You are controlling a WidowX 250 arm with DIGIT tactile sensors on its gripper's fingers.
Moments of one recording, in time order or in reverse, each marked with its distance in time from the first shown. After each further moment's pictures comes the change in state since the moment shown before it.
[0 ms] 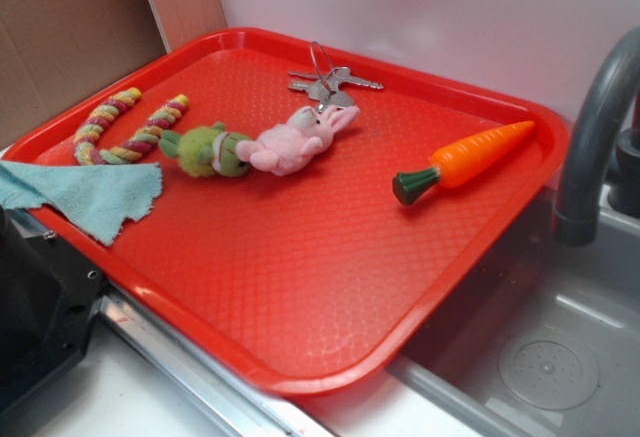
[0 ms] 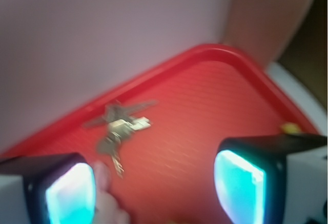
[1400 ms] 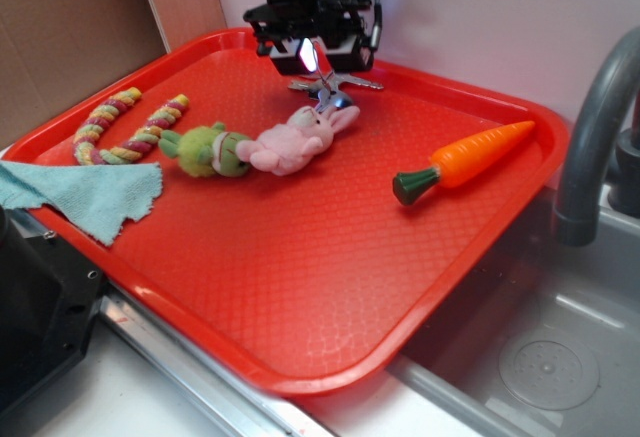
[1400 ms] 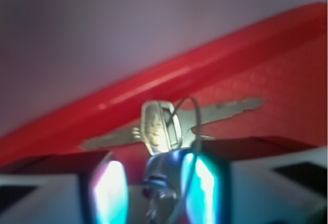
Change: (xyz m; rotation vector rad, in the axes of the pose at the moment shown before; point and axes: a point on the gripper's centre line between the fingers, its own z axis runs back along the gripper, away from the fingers) arm -0.013 -0.027 -0.131 0.057 0.167 -0.096
